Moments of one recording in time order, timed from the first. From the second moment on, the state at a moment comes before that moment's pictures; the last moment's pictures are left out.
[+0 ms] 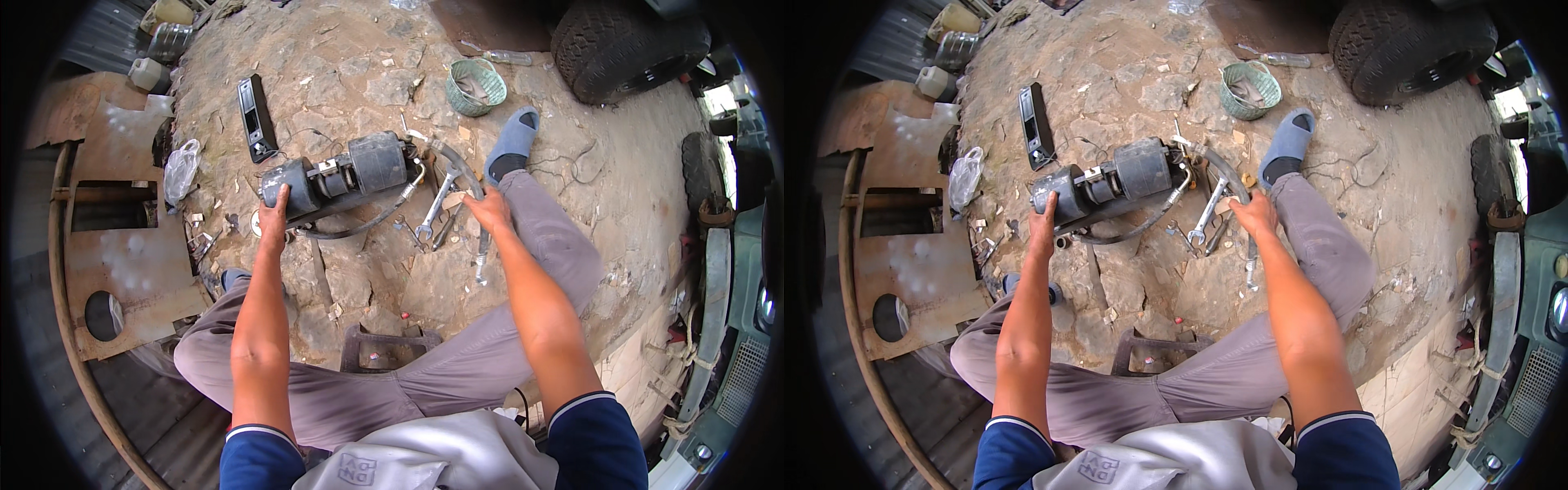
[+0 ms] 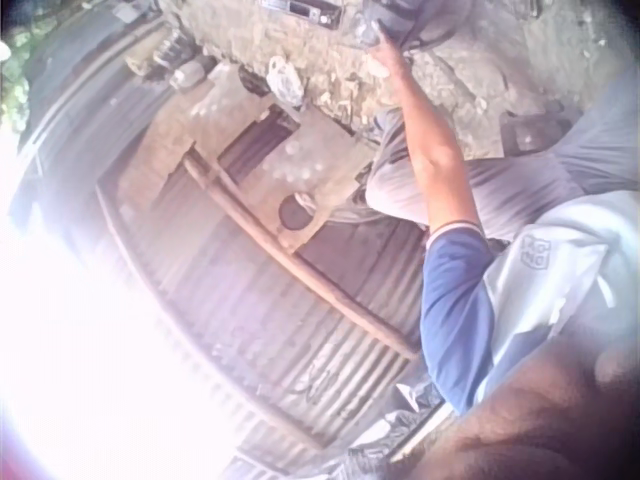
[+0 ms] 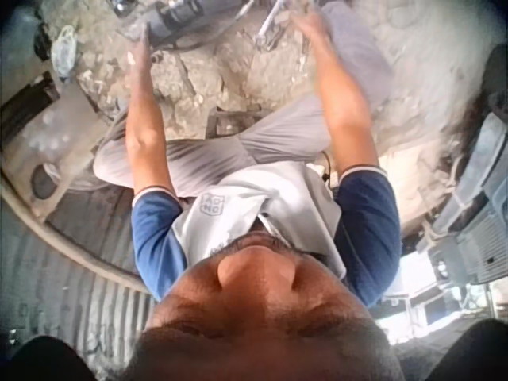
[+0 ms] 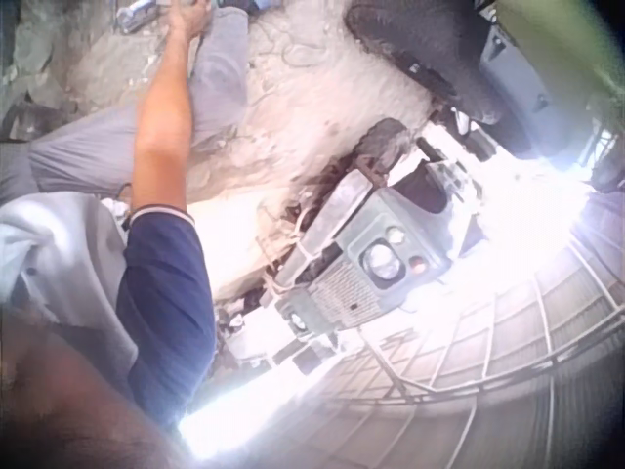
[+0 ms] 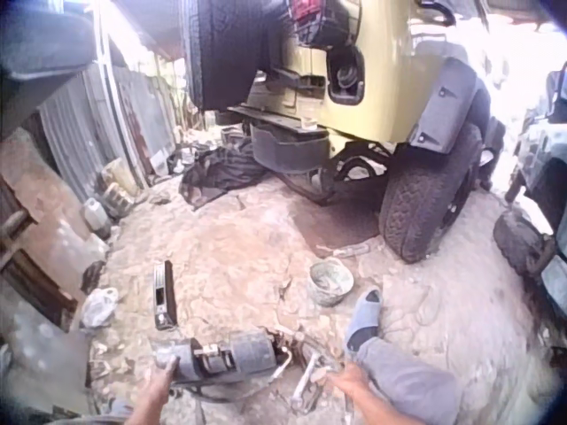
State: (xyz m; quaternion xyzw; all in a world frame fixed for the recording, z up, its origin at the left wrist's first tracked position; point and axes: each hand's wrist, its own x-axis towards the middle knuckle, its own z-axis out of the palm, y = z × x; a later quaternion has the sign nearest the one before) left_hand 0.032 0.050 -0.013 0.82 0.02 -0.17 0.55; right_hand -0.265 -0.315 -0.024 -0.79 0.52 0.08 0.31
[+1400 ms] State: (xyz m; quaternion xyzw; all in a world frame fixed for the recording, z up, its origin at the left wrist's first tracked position) left_hand 0.020 0.079 -0.007 0.88 -0.05 -0.15 0.45; right_hand -0.242 -0.145 -0.205 -0.79 0.43 0.28 0.34
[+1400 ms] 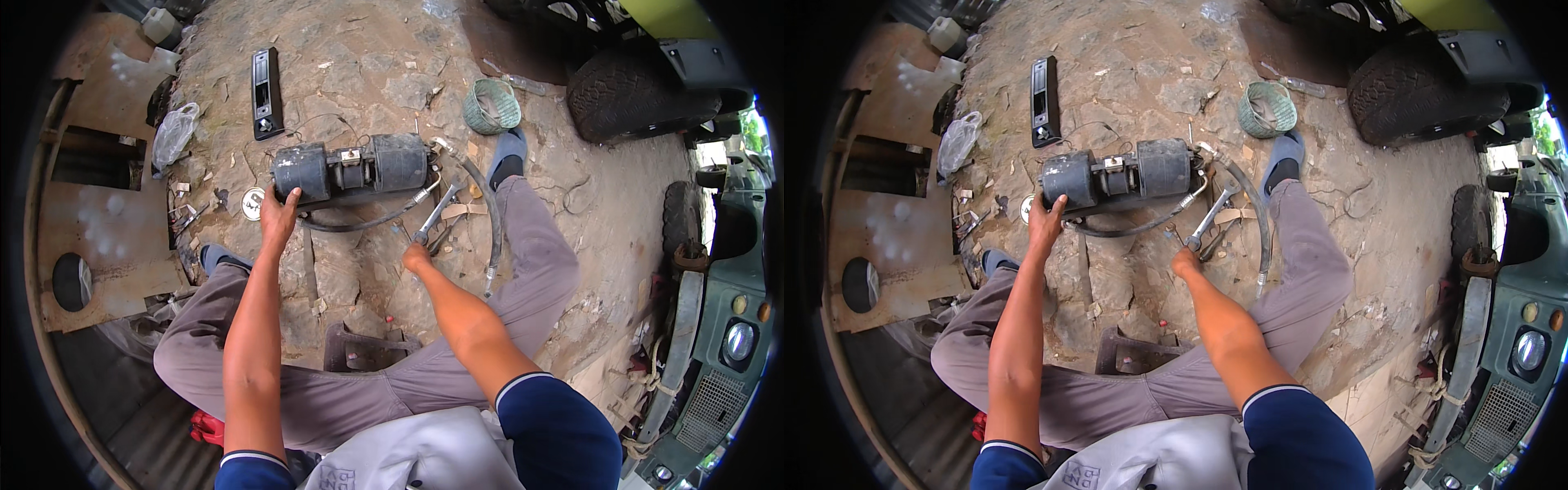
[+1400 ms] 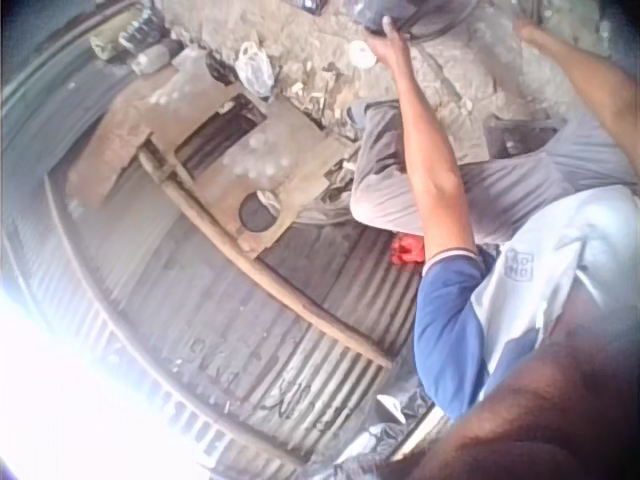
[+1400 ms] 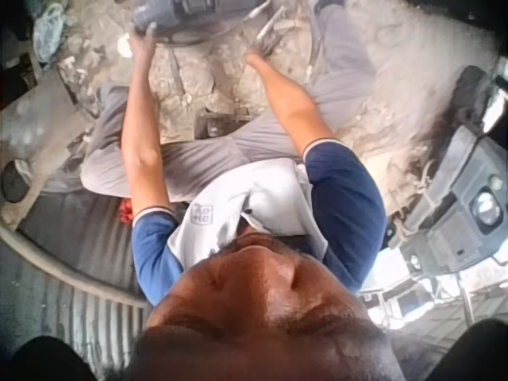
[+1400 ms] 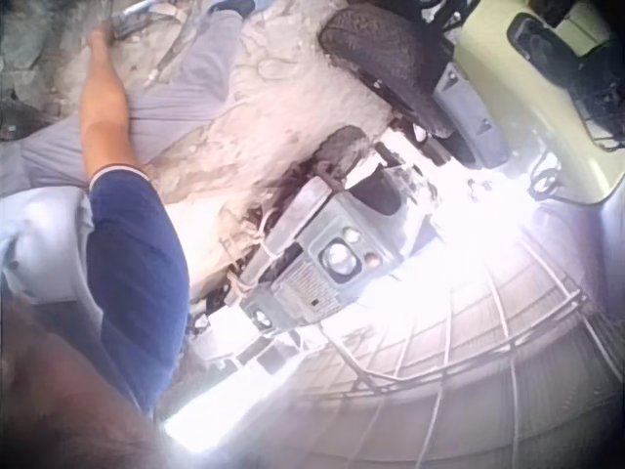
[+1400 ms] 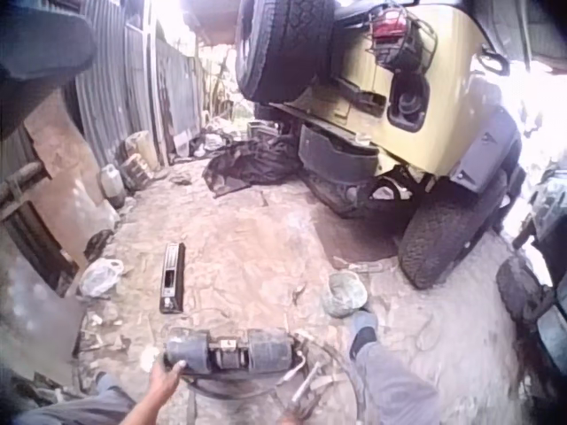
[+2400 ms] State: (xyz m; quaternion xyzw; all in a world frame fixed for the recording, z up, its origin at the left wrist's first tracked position) left_hand 0.018 0.061 0.008 0.88 -0.02 -0.15 0.44; right_hand -0.308 -0.228 -0.356 -0.55 0.72 0.04 0.42
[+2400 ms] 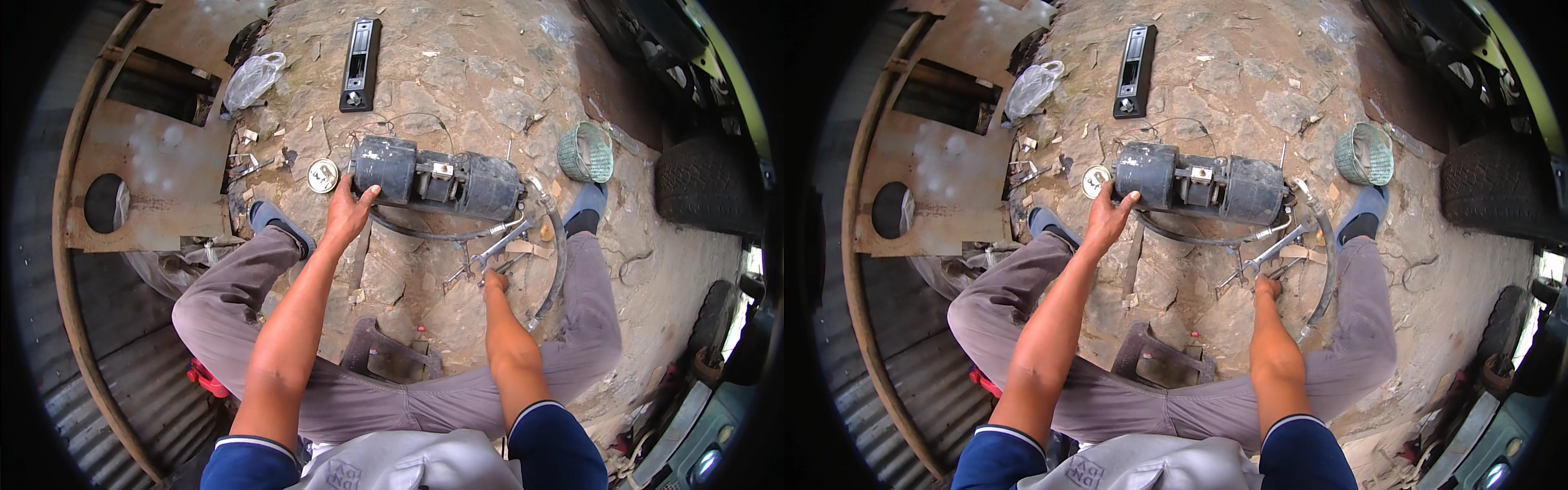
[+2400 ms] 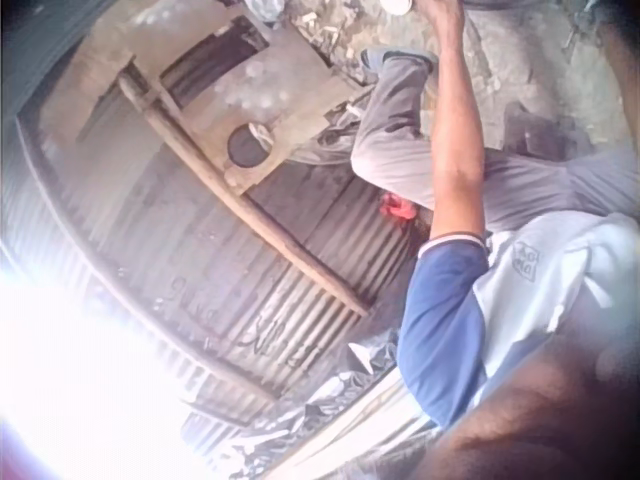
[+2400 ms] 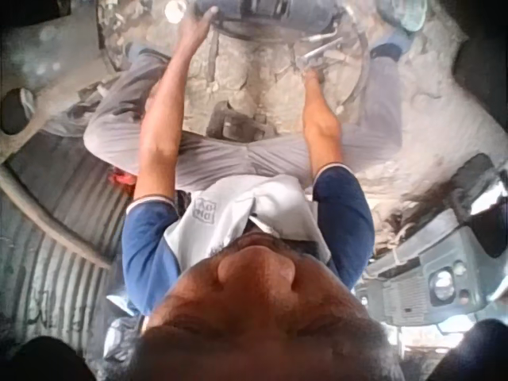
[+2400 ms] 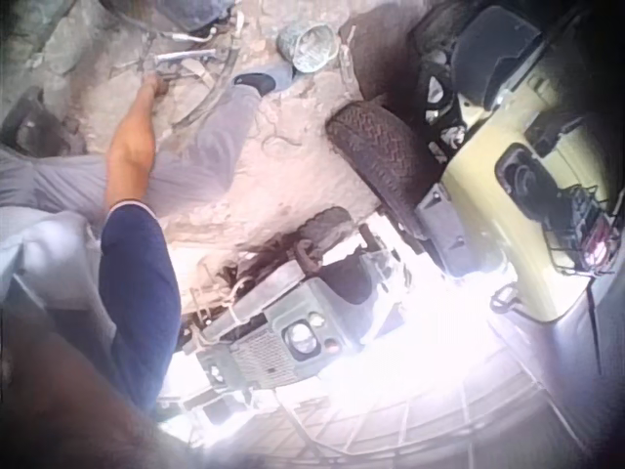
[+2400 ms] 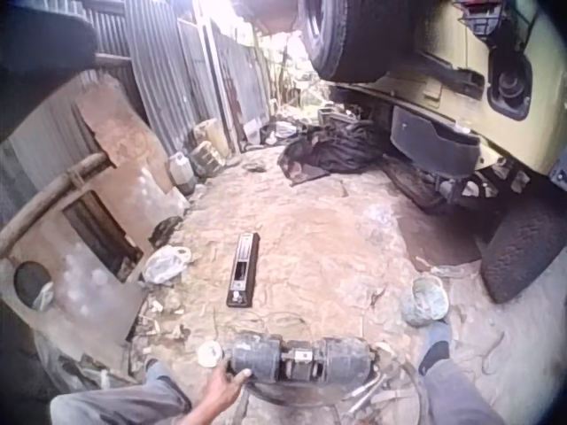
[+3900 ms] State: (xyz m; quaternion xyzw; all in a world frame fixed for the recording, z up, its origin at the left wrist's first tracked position) left_hand -0.066 0.100 -0.014 0.77 0.20 -0.16 0.58; right_hand -0.209 -0.261 0.011 -0.83 0.35 0.03 0.43
